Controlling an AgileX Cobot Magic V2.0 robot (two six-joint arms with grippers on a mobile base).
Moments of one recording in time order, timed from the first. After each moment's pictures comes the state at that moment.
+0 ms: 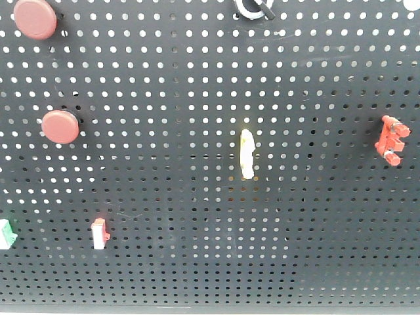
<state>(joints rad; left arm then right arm) -0.14 -0.01 0.03 -0.10 0.08 0.17 1.32 0.75 -0.57 0.70 -0.05 -0.68</state>
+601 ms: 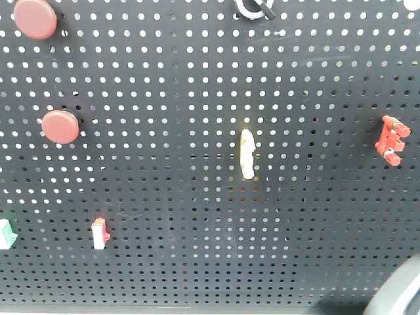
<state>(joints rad) -0.14 -0.01 0.03 -0.10 0.08 0.17 0.44 0.83 -0.57 0.00 0.19 -0.19</state>
